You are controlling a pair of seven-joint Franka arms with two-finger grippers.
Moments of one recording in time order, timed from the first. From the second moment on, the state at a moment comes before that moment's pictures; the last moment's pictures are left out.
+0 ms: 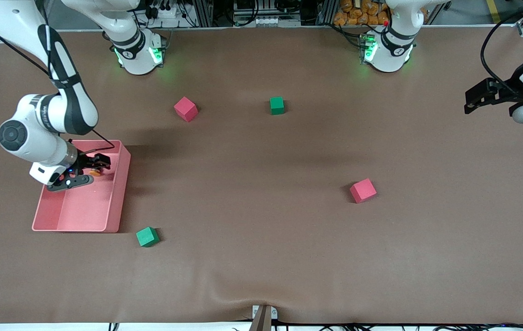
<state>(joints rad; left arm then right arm) 0.18 0.04 -0.28 -1.45 0.03 1.43 -0.01 -0.03 0.27 -0.07 -2.23 -0.02 2.43 -0.32</state>
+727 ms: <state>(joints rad) 0.16 0.07 -0.29 -1.45 0.02 1.48 -0.02 -0.10 0.27 -0.08 -2.33 -0.02 2.50 -0.33</state>
